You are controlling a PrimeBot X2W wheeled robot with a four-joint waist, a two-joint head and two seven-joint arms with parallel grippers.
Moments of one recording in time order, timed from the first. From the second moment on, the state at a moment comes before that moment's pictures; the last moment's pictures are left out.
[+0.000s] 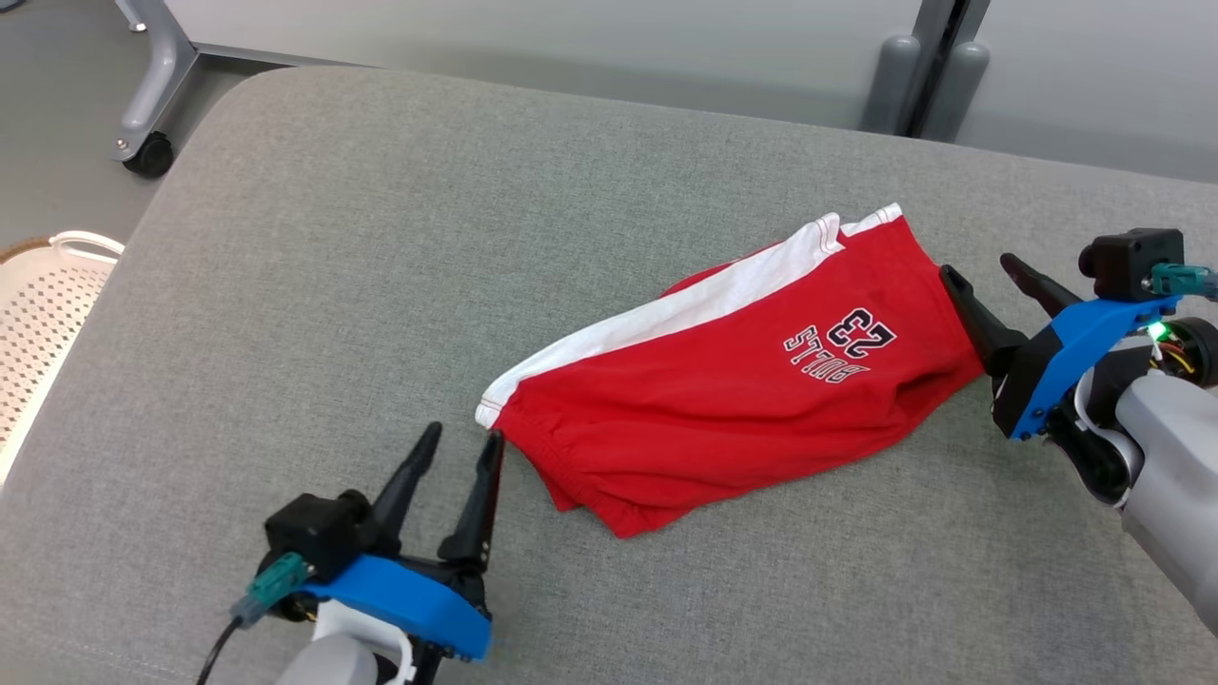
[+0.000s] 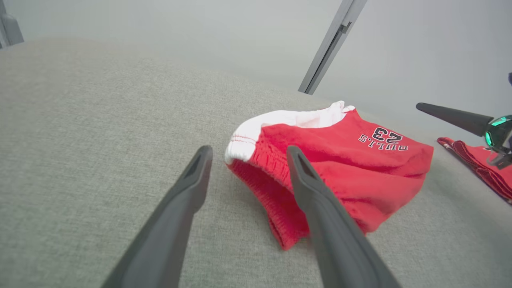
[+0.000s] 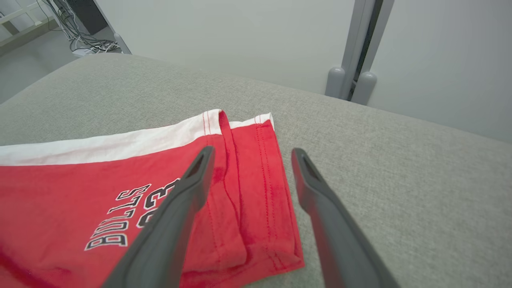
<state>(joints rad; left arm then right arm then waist) -0.22 0.22 -0.49 0.38 -0.63 -0.13 -0.26 -0.91 -0.51 1.04 0.94 1.10 0.13 -0.23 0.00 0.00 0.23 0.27</state>
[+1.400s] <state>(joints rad) -0.09 0.05 -0.05 0.04 -0.37 -0.01 -0.26 -1.13 -0.46 1.20 1.13 1.03 0.13 -0.08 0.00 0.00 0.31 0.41</state>
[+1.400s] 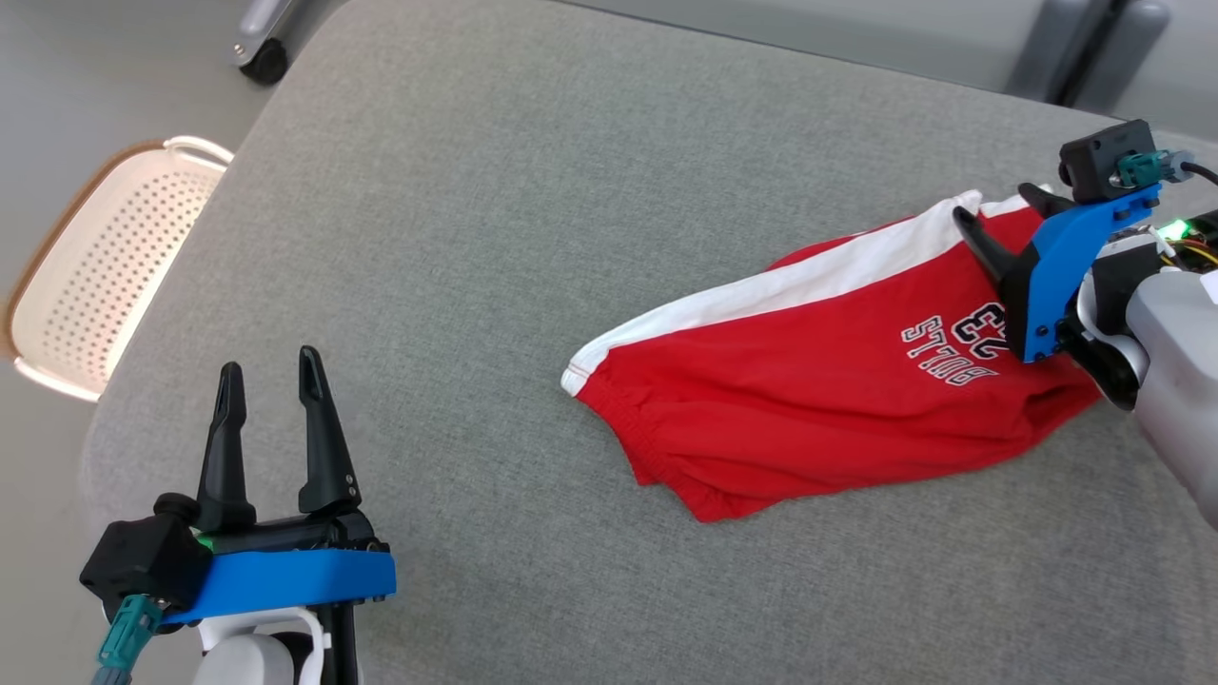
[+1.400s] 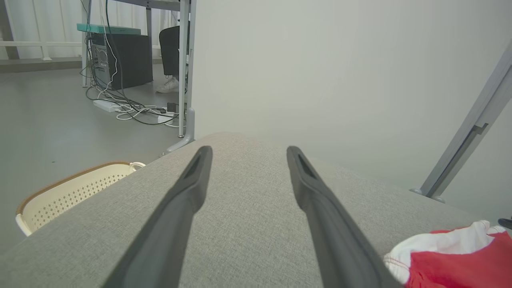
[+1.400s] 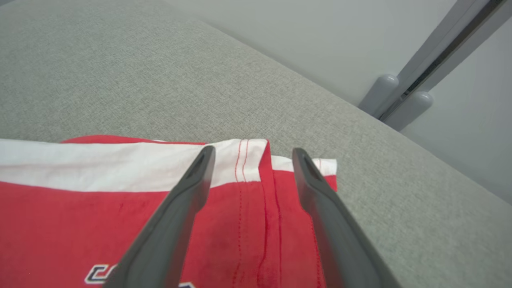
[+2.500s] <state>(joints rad) -0.10 0.05 -0.07 0.04 -0.38 0.00 -0.26 -1.17 -0.46 1.22 1.23 1.01 0.13 -0.14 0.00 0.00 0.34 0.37</state>
